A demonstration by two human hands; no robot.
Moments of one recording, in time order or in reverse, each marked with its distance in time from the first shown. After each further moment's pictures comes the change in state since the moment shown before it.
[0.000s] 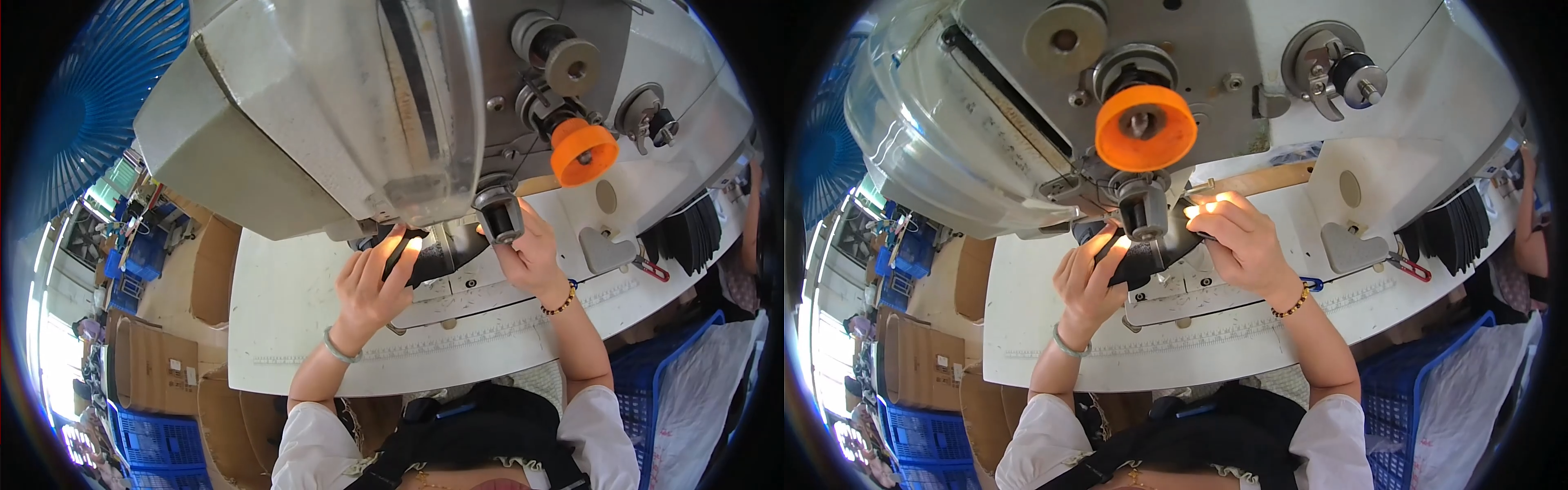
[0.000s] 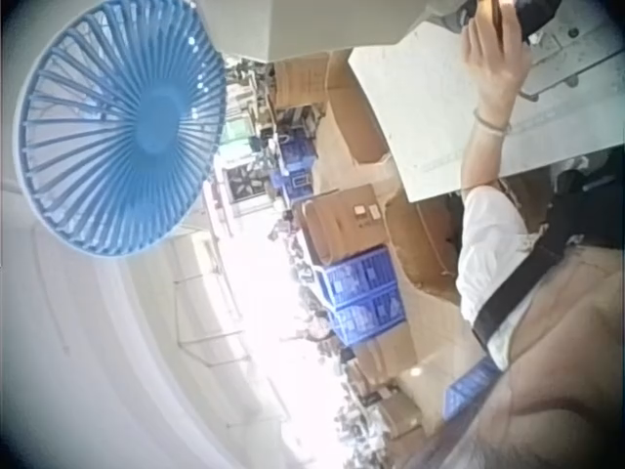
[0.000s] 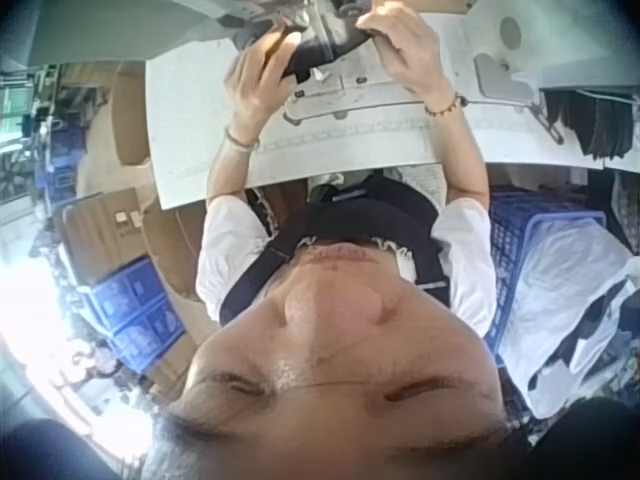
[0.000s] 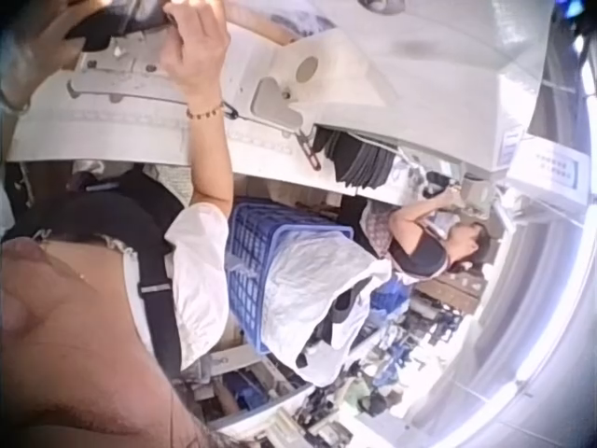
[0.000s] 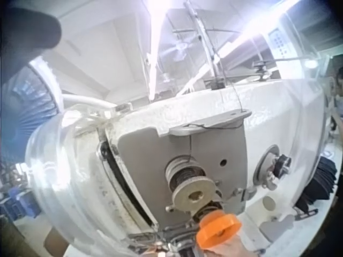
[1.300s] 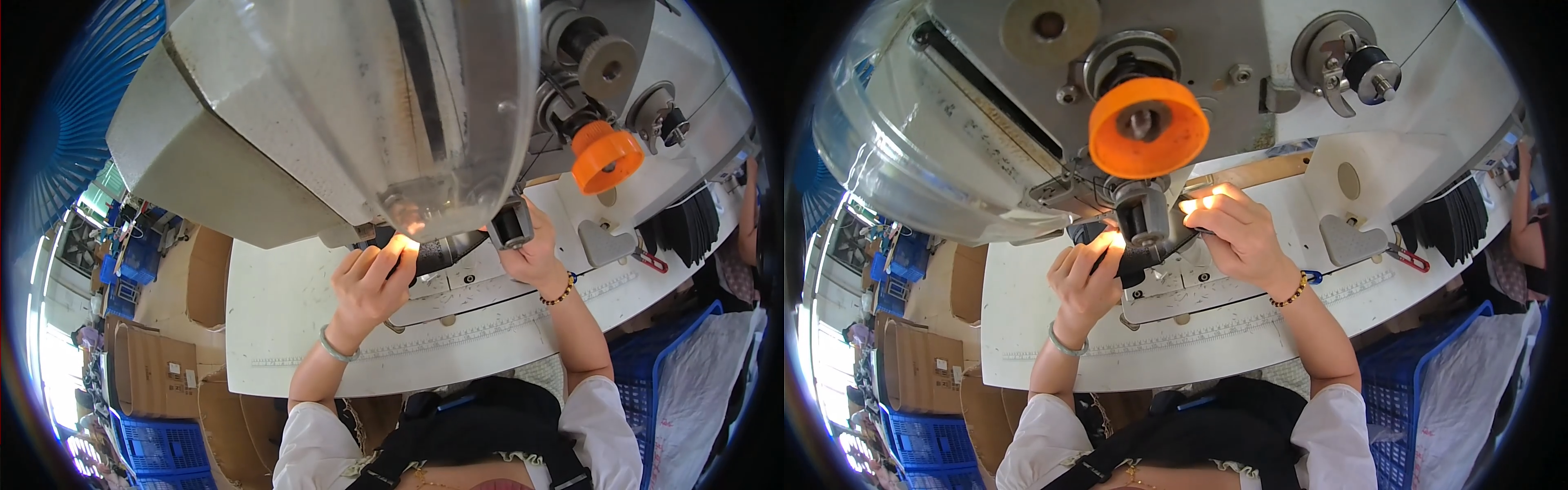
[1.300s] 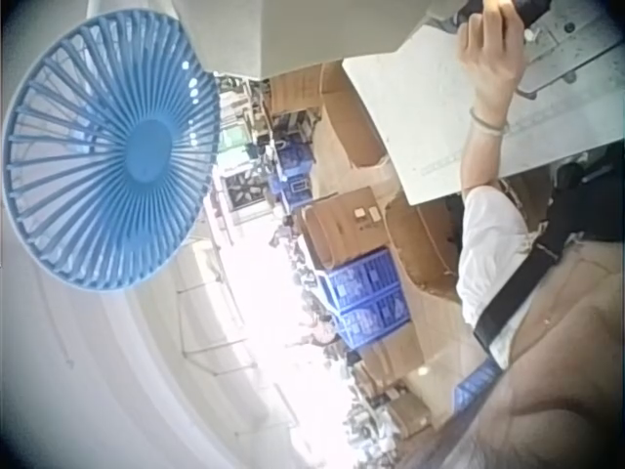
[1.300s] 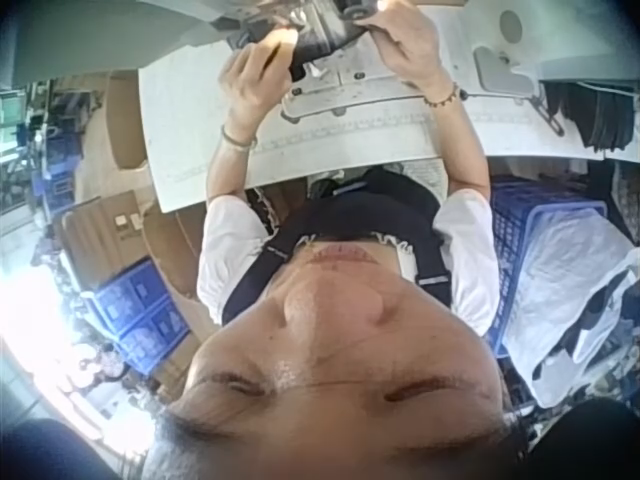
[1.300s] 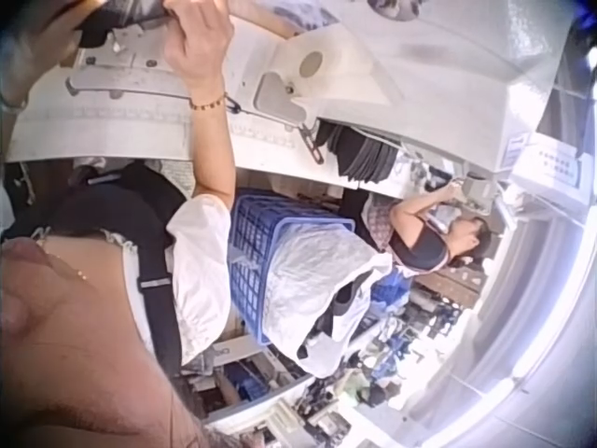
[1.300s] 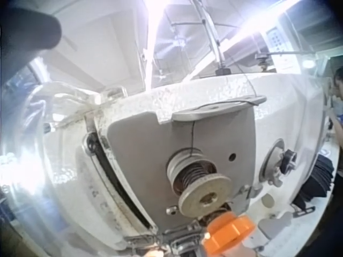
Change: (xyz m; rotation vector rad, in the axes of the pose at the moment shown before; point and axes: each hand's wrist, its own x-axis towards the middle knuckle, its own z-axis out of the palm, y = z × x) left_hand 0.004 -0.003 0.000 0.020 -0.041 0.065; right_hand 0.003 0.004 0.002 0.003 0.024 -0.021
